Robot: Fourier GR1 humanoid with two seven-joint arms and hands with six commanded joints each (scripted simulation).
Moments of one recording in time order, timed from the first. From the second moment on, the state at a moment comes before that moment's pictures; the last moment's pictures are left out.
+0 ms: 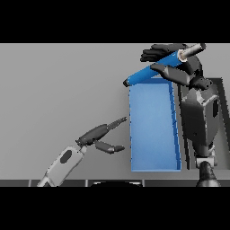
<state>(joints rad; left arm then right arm) -0.25 0.22 -0.56 -1.58 -0.03 -0.29 0.05 -0.91 -0.39 -0.06 -1.57 -0.88 0.18 0.41</state>
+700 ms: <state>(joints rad) -0.25 0.21 -0.55 -1.58 -0.02 -0.29 0.07 -0.55 -0.35 -0.05 -1.36 -0.68 0.10 0.58</state>
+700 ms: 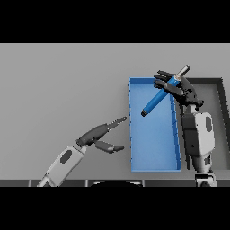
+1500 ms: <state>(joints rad) -0.25 0.21 -0.55 -1.59 -0.02 -0.28 0.10 -0.48 -0.51 0.39 -1.19 -0.78 0.00 0.61</state>
